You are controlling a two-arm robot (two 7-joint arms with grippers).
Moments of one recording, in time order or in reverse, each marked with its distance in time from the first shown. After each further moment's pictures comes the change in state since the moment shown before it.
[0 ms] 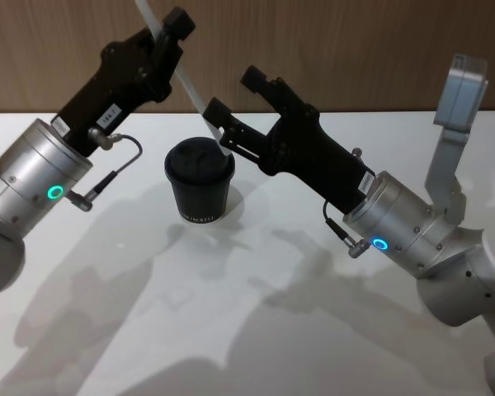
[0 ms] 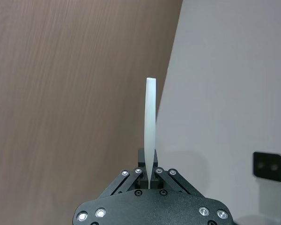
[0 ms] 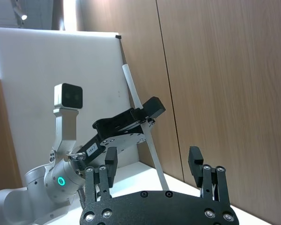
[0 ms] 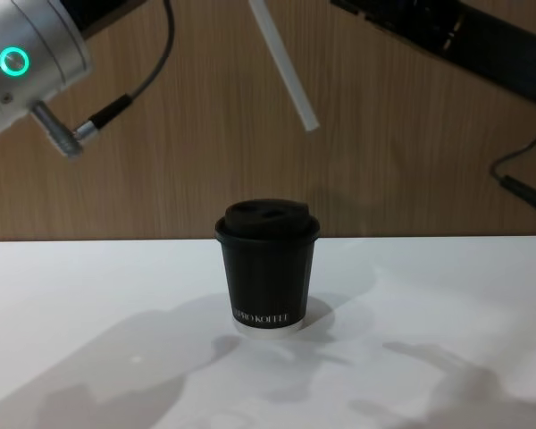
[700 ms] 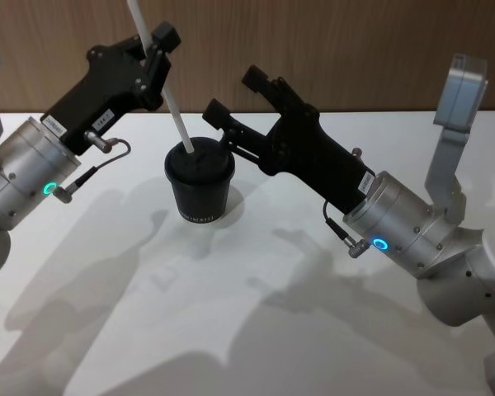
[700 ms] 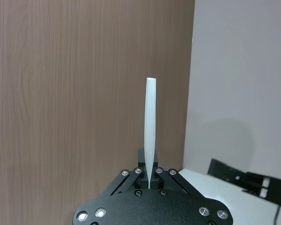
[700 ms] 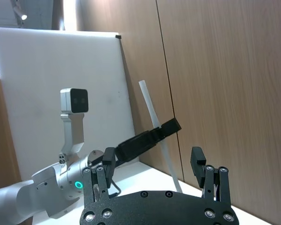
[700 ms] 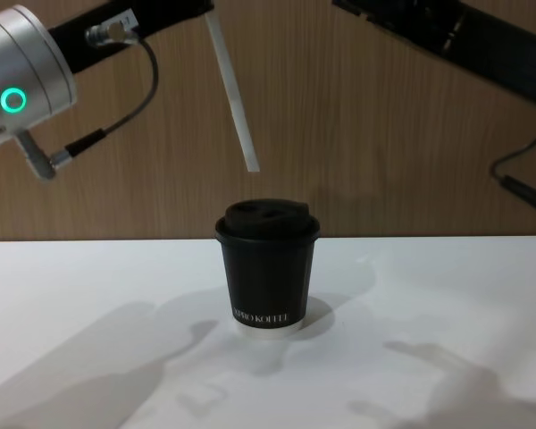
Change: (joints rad) left arm -0.044 0.031 0.010 0.073 0.211 -0.057 0.067; right arm 0.000 0.000 0.000 0.000 0.000 0.000 0.000
